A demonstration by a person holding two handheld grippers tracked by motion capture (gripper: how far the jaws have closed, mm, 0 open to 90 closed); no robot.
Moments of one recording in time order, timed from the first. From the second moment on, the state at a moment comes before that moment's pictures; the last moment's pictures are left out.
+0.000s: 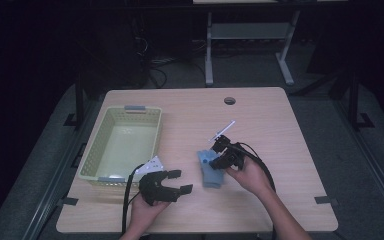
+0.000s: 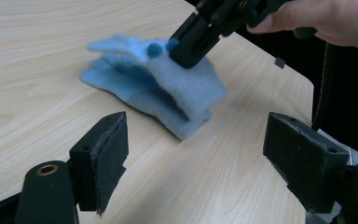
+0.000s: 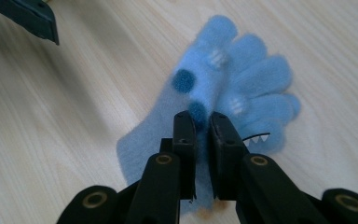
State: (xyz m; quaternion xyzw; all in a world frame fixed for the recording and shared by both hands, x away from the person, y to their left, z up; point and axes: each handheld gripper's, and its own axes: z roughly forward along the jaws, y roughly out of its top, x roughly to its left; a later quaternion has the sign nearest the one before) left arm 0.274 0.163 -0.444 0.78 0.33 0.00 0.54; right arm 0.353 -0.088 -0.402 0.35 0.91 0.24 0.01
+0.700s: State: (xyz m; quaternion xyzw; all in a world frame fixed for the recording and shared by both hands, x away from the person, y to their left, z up) left arm 0.274 0.162 -0.445 0.78 0.33 -0.01 0.54; right arm 0.359 -0.084 -0.422 0.37 0.90 0.23 0.01
